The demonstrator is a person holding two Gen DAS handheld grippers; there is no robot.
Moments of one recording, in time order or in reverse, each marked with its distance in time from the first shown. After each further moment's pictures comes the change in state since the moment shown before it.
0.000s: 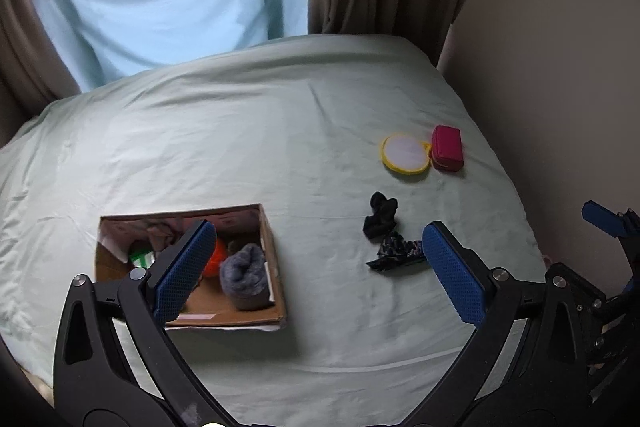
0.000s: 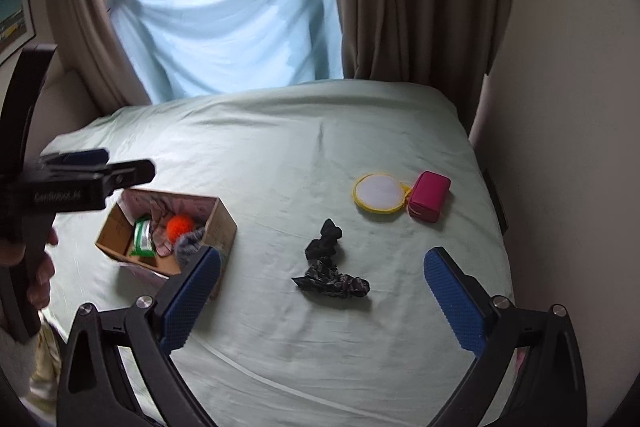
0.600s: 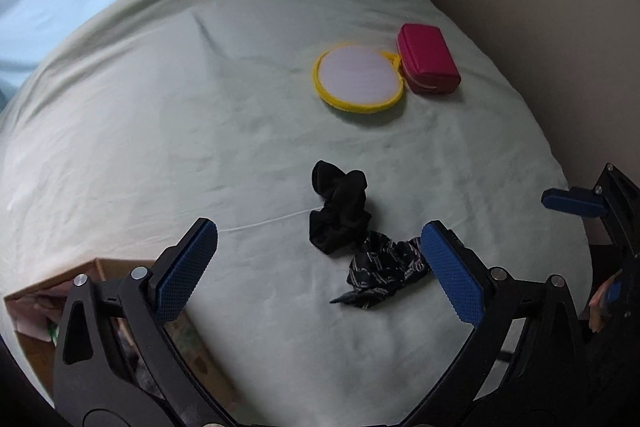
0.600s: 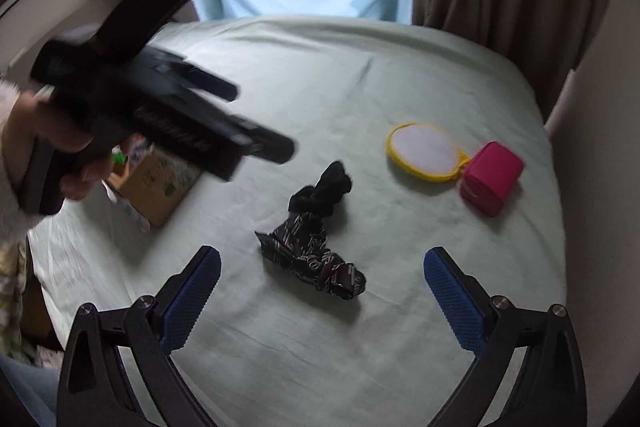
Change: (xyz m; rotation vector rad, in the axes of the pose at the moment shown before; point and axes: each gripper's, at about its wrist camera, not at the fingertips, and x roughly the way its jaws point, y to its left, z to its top) left arm 0.227 -0.078 -0.006 0.235 0.246 -0.162; right arm 0.162 -0.041 -0.059 -0.266 0.132 0.180
